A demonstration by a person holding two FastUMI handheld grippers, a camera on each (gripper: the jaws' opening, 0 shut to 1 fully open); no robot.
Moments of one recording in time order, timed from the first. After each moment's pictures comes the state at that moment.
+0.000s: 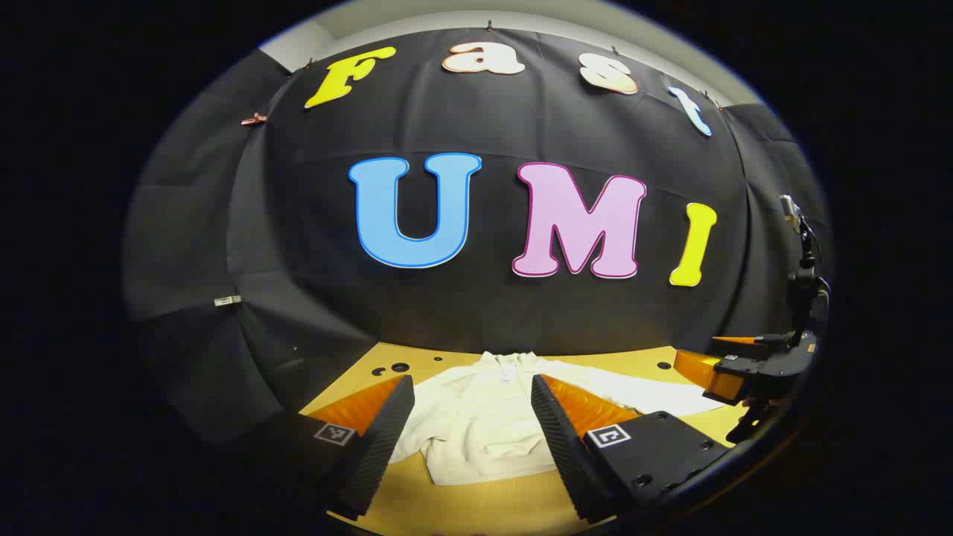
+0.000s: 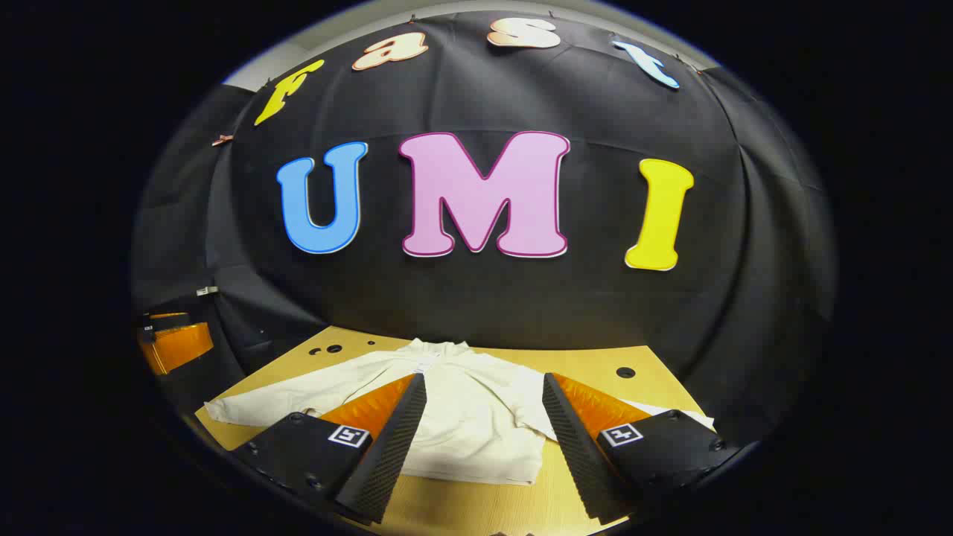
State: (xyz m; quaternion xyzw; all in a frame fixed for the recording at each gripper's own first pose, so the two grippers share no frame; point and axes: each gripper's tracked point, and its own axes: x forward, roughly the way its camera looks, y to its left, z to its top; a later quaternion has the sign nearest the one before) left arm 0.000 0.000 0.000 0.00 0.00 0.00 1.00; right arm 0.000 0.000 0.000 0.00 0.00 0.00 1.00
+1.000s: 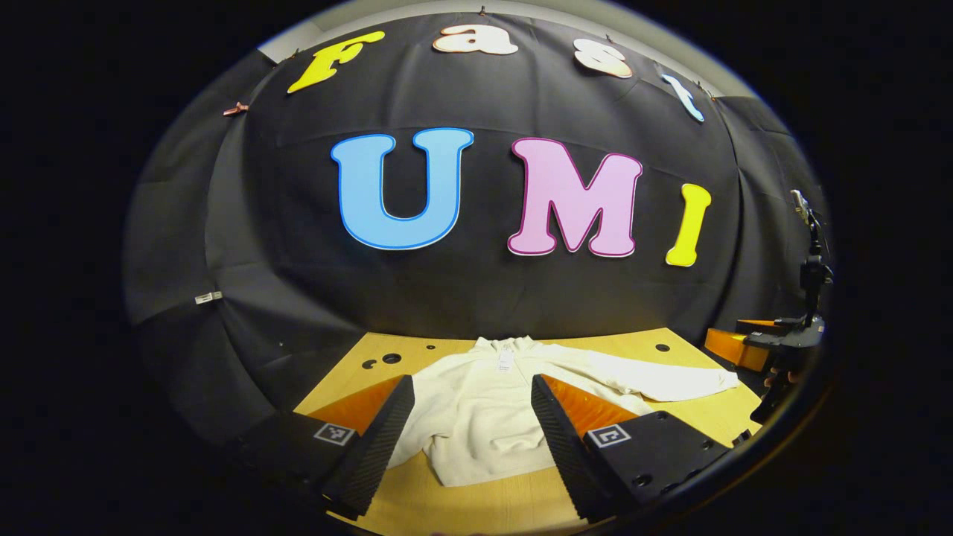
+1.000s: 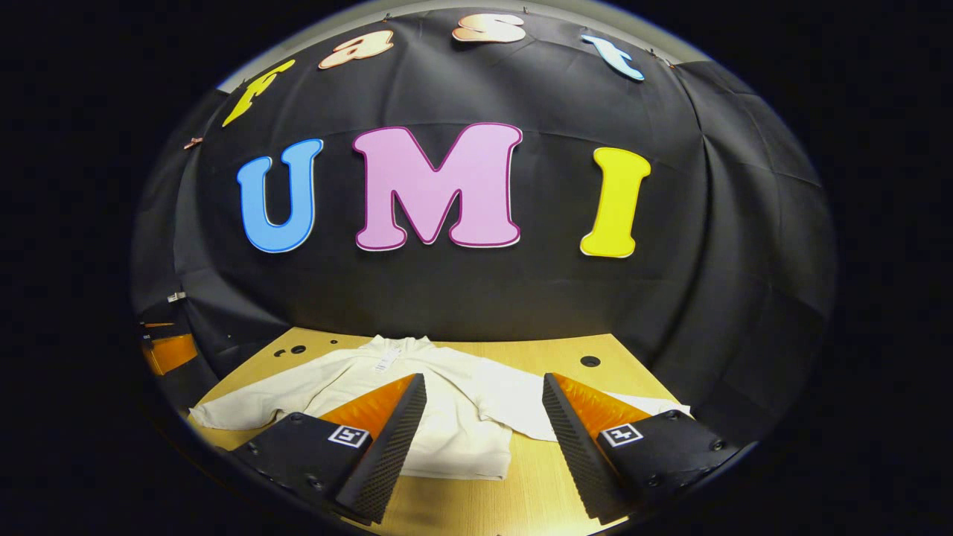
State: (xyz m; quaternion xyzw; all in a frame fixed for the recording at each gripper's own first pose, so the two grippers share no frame) left arm 0.027 0.015 -0.025 0.01 0.04 -0.03 1.00; right arm -0.001 -0.046 -0.014 0.01 0.01 -0.07 1.00
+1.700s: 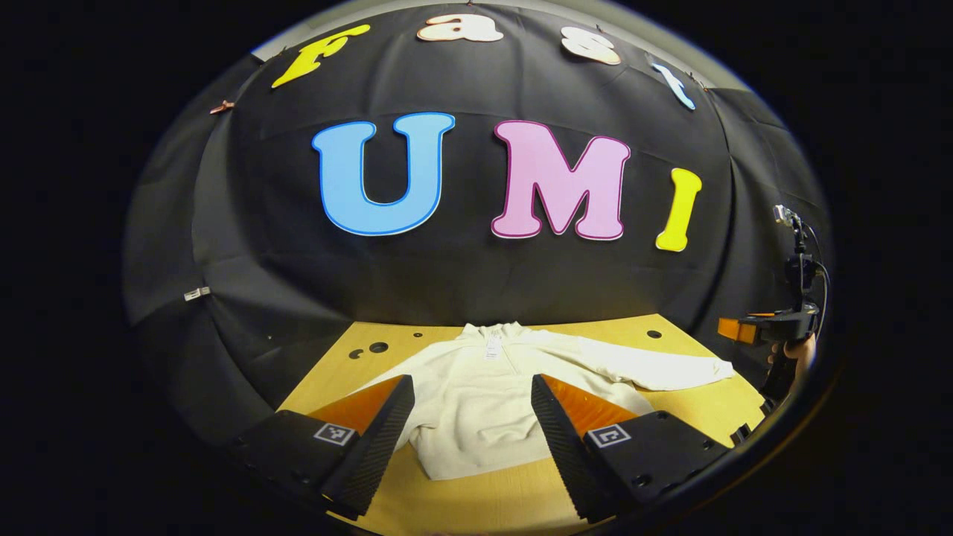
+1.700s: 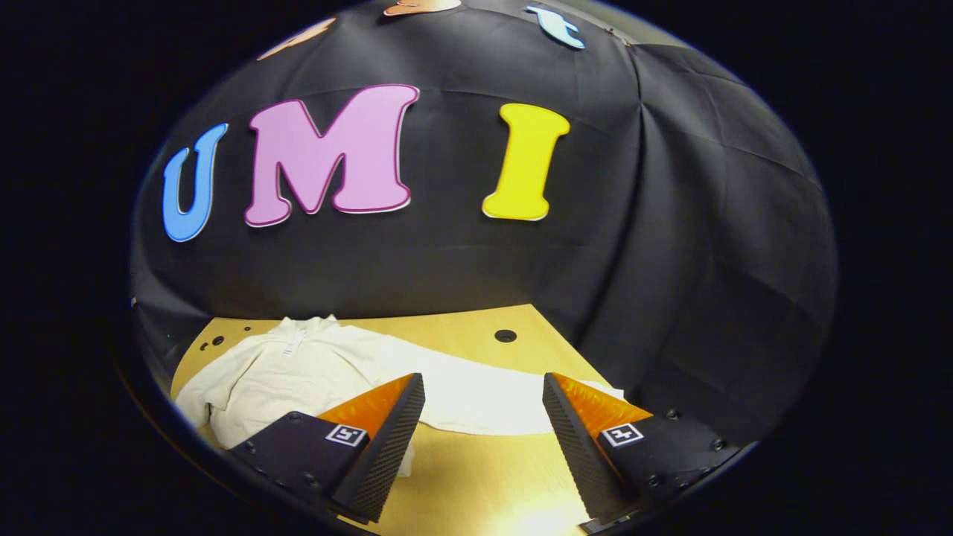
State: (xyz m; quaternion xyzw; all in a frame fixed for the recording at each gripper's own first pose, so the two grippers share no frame) left arm 0.035 -0.009 -0.042 0.02 0.07 -0.05 1.00; right arm 0.012 -0.193 -0.052 0.03 0.08 -0.21 0.97
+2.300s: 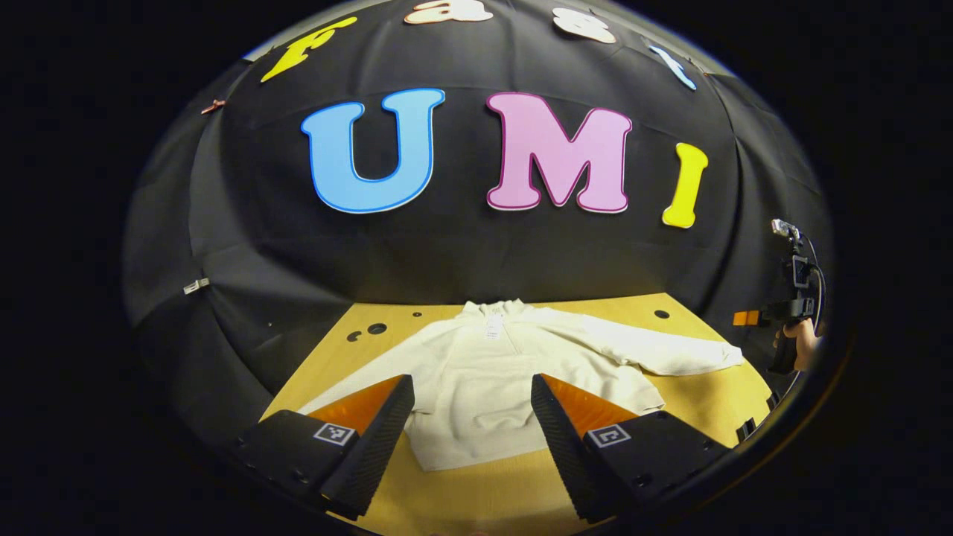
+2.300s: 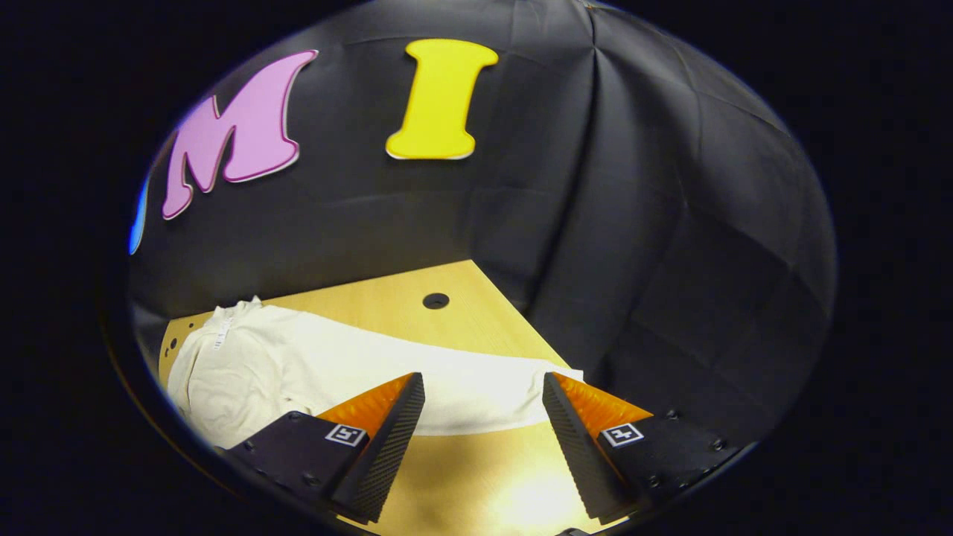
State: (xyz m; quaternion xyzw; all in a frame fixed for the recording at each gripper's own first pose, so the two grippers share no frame) left arm 0.050 -0.028 -0.073 0.03 0.11 -0.03 0.99; right arm 0.036 -0.325 -0.133 0.09 0.18 -0.28 0.94
